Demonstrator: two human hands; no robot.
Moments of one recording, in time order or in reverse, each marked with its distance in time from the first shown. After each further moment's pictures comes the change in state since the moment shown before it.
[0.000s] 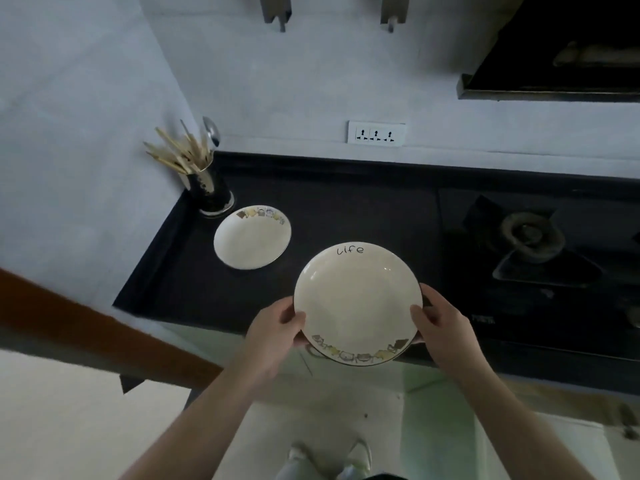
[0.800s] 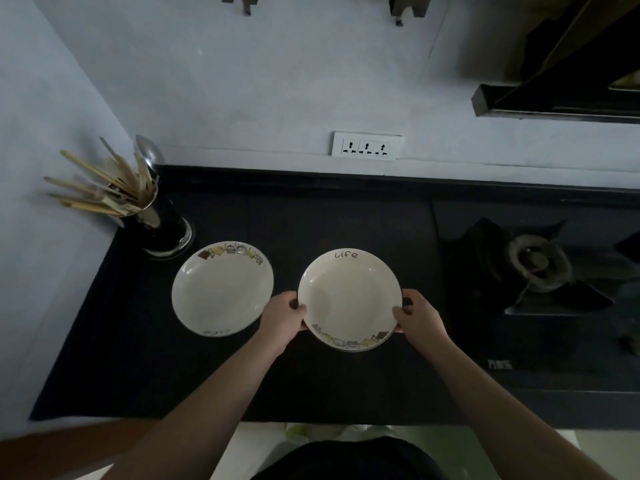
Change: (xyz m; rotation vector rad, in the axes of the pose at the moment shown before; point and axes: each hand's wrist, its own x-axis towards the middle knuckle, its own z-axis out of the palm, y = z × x) left_hand 0.233 0.006 0.007 0.309 -0.117 -0.163; right_hand 0.189 0.024 0.053 -0.081 0.121 0.361
